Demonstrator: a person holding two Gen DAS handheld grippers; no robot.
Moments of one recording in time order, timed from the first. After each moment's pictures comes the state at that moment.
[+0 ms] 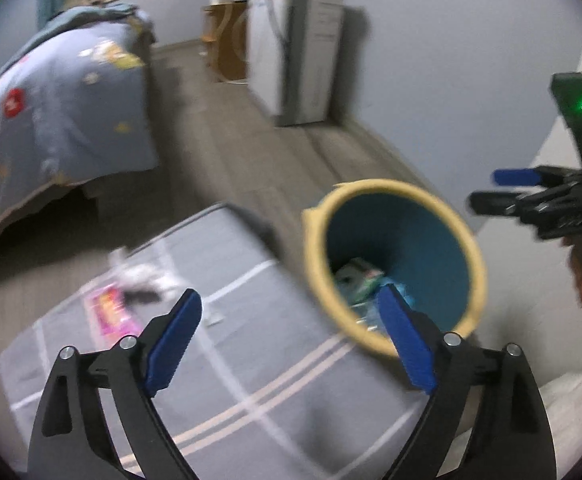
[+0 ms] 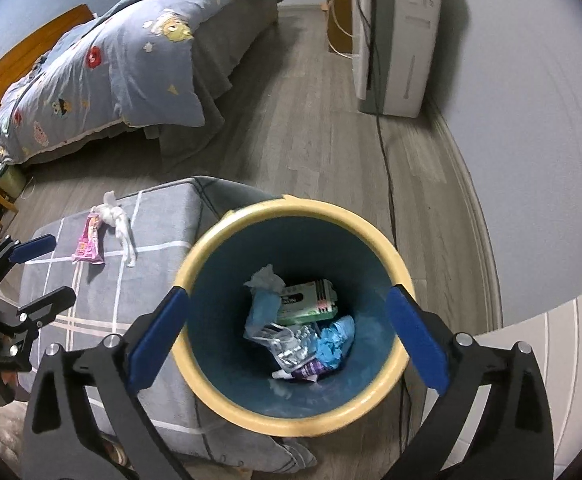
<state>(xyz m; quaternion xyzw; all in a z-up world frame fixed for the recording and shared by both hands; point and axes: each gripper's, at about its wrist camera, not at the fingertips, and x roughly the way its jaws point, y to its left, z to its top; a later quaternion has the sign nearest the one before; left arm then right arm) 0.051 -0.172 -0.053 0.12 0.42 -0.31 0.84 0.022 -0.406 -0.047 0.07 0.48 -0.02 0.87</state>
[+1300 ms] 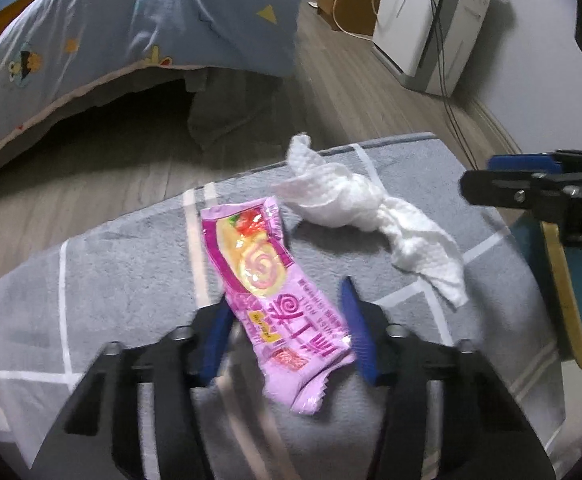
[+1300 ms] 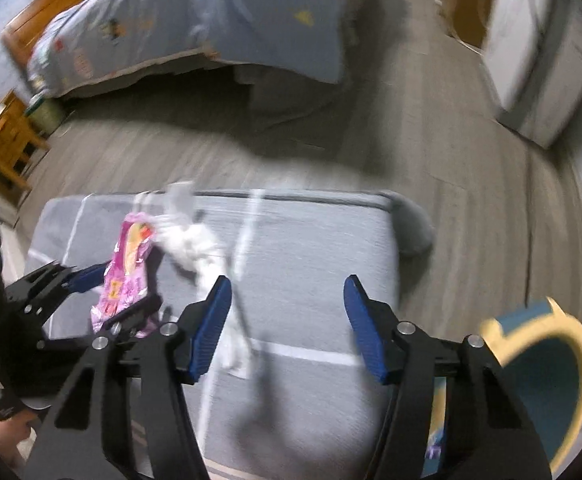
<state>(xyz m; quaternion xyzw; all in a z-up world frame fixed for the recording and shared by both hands) 0.167 -0.062 -0.174 0.07 0.49 -0.18 0.85 0.198 -0.214 -0.147 0.01 0.53 0.13 0.84</state>
